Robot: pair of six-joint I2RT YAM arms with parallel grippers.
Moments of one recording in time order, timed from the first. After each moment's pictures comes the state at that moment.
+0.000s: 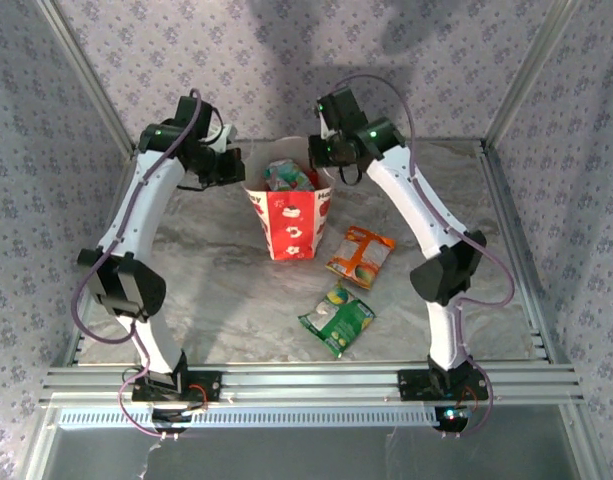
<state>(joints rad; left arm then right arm) -0.26 1.77 1.94 -1.19 0.32 -0.30 0.58 2.00 2.27 -1.07 0.04 0.33</state>
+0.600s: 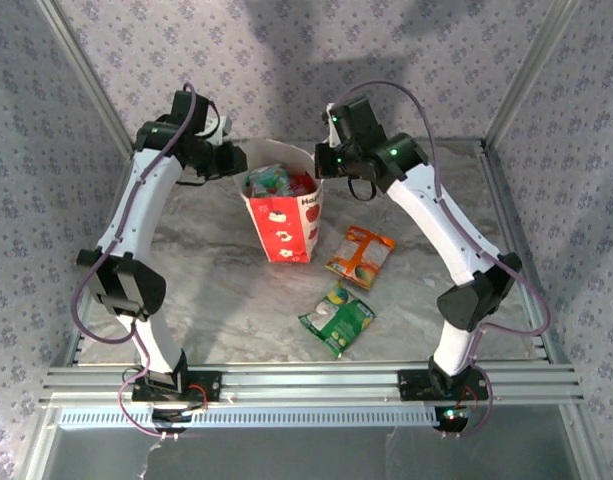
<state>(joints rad) -0.25 1.80 2.02 -1.17 0.31 -0.34 0.62 1.77 2.06 -0.99 0.03 0.37</state>
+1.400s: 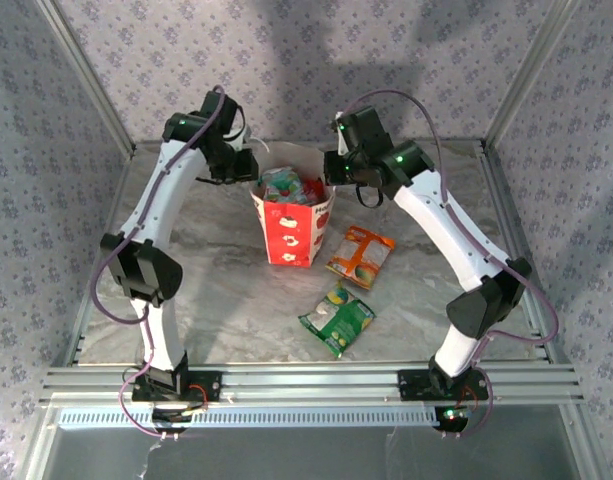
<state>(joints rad) -0.34 1.94 2.17 -1.34 0.18 -0.33 0.59 1.71 1.93 -0.95 0.05 0.36</state>
